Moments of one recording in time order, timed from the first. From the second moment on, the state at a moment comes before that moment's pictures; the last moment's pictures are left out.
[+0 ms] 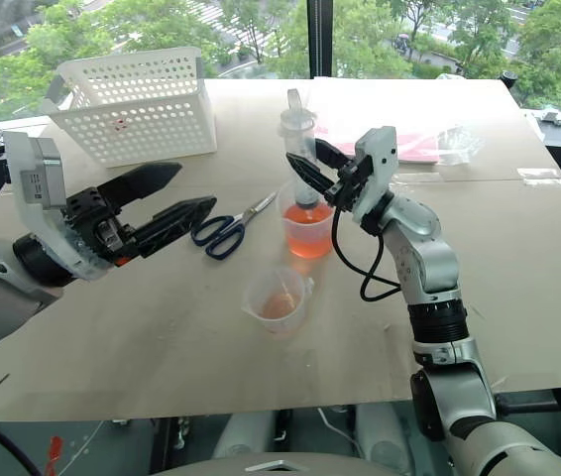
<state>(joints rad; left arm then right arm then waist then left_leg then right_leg) -0.11 0.96 0.47 -0.70 -1.35 0.72 -0.33 -0.64 -0.11 0.01 0.04 0.36 0.24 0.71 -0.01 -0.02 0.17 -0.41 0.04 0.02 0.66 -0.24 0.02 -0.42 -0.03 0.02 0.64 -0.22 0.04</state>
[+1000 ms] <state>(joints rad) -0.84 0.97 -0.06 -0.19 -0.85 0.78 -0.67 -0.57 -0.08 0.08 0.13 0.31 0.04 0.71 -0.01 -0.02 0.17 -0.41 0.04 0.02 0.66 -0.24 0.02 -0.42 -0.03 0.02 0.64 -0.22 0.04</state>
